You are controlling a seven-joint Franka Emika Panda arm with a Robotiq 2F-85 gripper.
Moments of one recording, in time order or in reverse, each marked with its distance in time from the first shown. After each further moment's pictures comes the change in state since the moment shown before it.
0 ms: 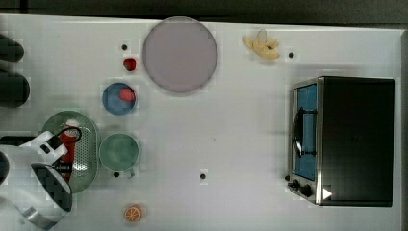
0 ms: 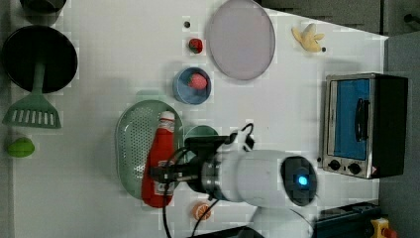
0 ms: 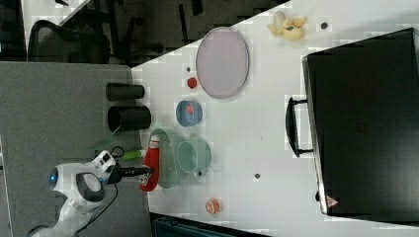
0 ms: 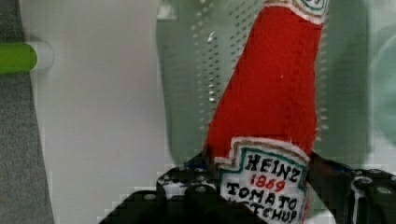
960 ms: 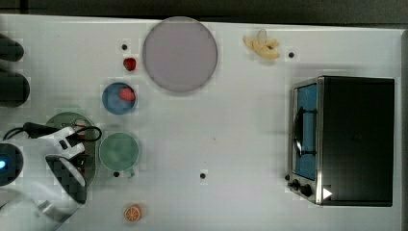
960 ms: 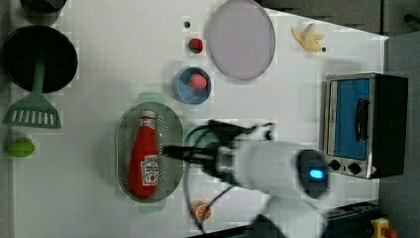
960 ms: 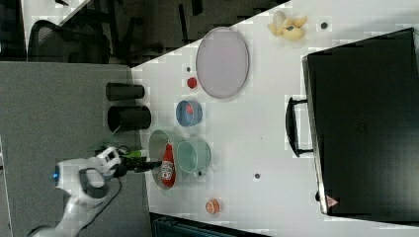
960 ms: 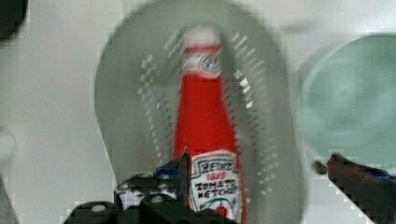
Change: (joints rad) arm -0.019 -0.096 -0.066 -0.029 -0.045 -0.020 0.195
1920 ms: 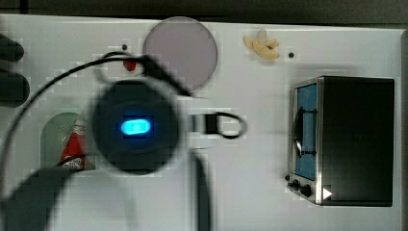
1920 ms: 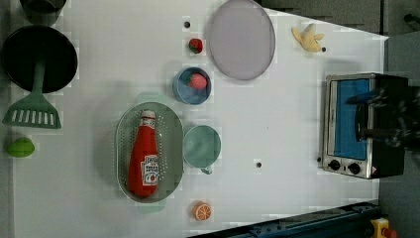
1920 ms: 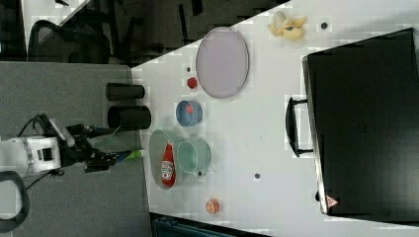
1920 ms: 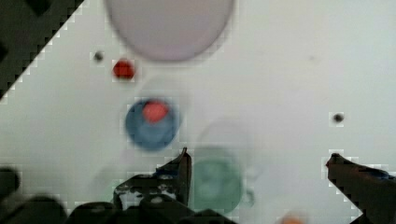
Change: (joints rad) arm -0.196 -0.428 -0.420 0.256 0.235 -0.632 -0.124
